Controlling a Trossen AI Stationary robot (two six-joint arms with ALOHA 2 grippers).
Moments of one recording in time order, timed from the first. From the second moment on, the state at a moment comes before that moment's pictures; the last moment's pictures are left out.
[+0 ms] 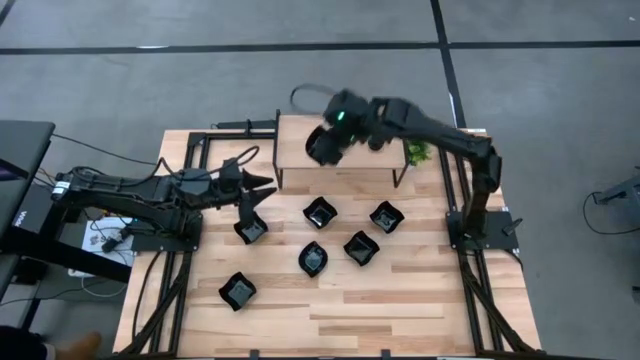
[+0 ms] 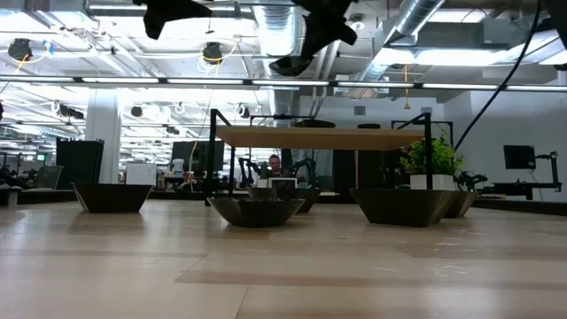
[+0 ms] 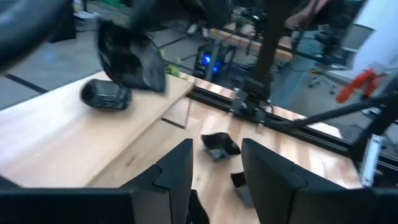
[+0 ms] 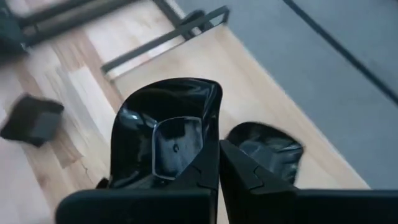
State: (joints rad) left arm -0.13 0.84 0.74 -0.10 -0.39 -0.26; right arm -0.33 1.80 2.05 -1.08 0.23 0.18
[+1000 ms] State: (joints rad) left arm -0.18 0.59 0.44 0.08 -0.38 -0.27; right arm -0.72 1.80 1.85 -0.97 -0.29 0.35
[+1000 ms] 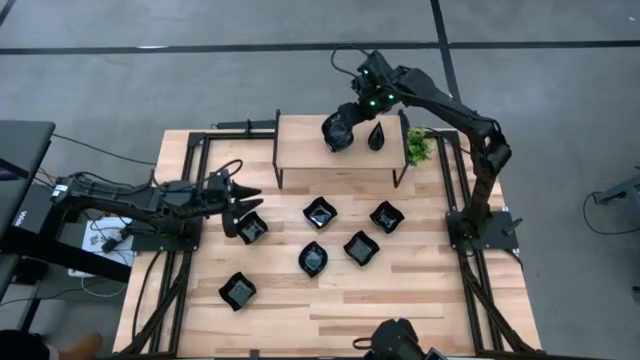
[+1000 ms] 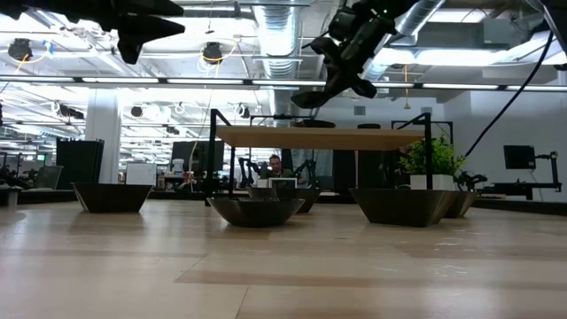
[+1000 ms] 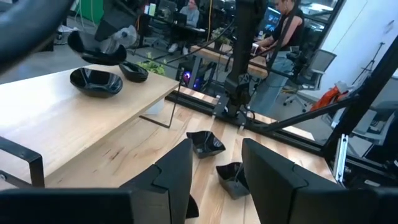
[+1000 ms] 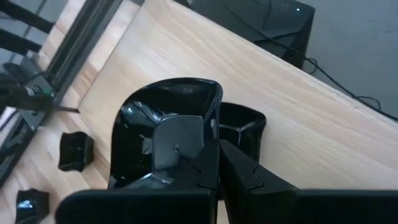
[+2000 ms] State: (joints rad) left arm -0.18 0.59 0.41 0.08 -0.37 -0.27; right arm -0.66 1.80 1.75 -0.96 -0.10 0.56
